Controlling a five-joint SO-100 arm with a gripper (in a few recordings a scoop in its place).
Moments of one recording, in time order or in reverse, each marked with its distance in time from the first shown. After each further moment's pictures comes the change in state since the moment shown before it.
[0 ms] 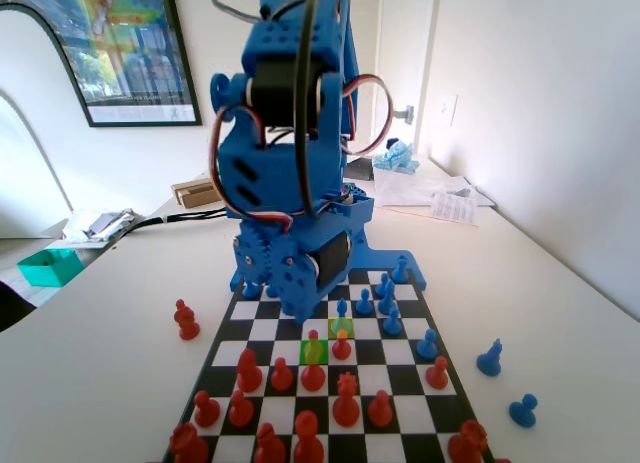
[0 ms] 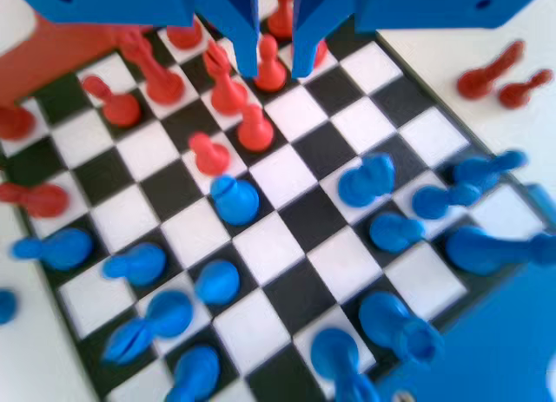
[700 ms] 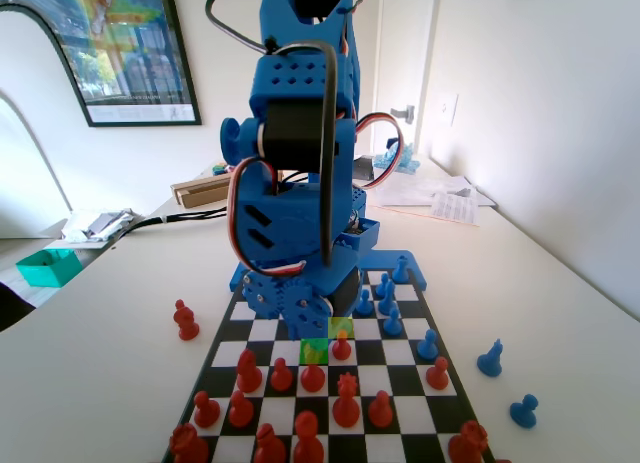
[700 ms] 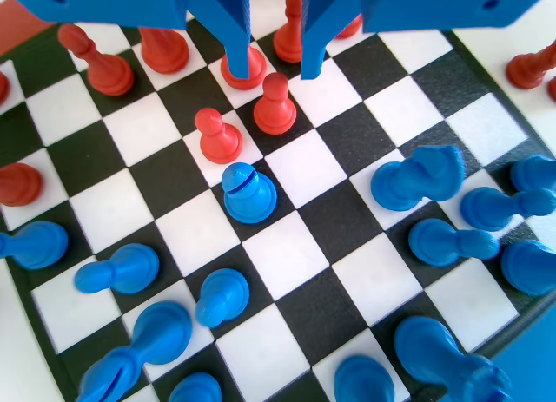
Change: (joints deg) arm -1.8 -10.7 -6.4 -1.7 -0.5
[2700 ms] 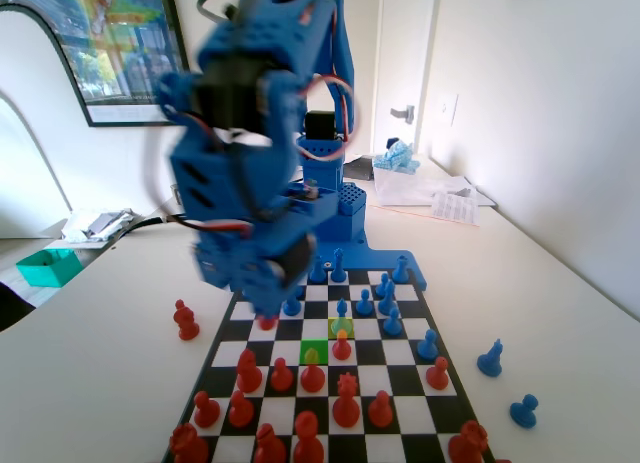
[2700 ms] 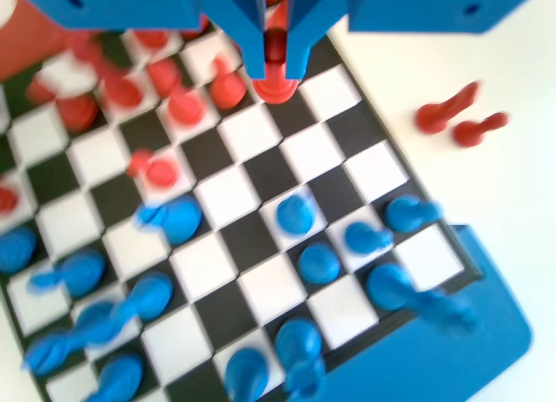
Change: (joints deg) arm 11.1 5.6 -3.5 10.4 -12.0
